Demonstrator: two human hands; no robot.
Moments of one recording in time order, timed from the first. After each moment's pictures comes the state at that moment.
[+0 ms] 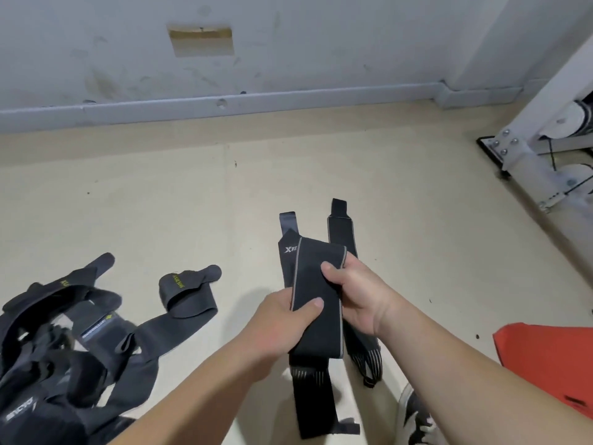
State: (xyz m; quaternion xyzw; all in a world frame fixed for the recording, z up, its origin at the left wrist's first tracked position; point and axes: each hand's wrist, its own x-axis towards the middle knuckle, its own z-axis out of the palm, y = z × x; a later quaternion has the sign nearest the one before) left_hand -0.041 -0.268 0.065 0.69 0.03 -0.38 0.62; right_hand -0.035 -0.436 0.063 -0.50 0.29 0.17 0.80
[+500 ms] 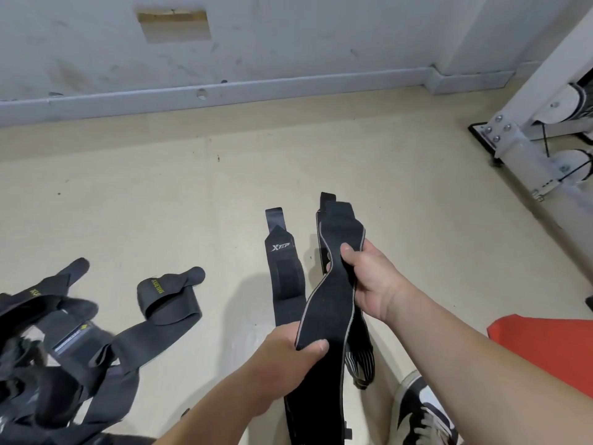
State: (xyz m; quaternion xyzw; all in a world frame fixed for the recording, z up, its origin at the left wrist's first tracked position) left_hand -0.064 -0.288 0.023 0.73 0.00 -0.44 0.52; right_hand -0.014 -0.477 0.056 -0.47 0.37 0.07 0.80
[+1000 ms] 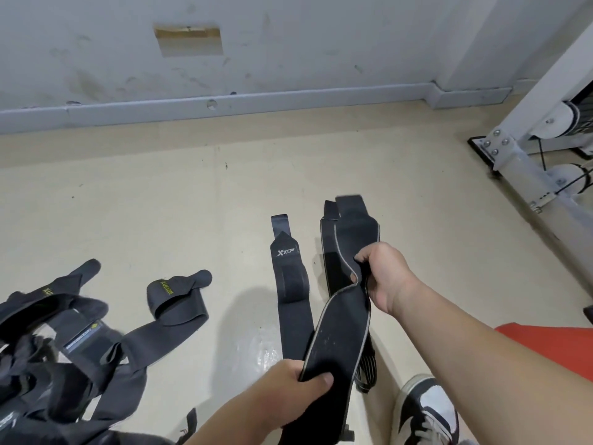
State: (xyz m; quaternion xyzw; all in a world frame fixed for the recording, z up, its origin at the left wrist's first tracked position) left_hand -0.088 -0.266 0.013 0.73 -0.02 -0.52 0.44; right_hand -0.010 -0.486 0.072 -0.51 0.46 0.04 0.72
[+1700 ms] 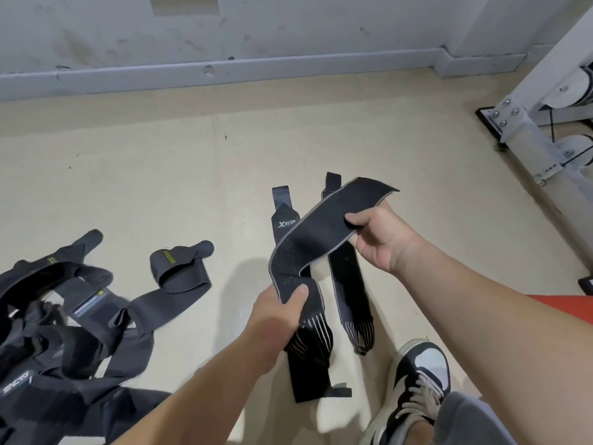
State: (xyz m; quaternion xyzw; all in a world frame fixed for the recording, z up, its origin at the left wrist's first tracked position) left_hand -0.071 -0.275 0.024 0.70 0.13 -0.32 0.63; right_hand -0.001 -0.488 0.064 -0.46 0.38 0.04 0.80
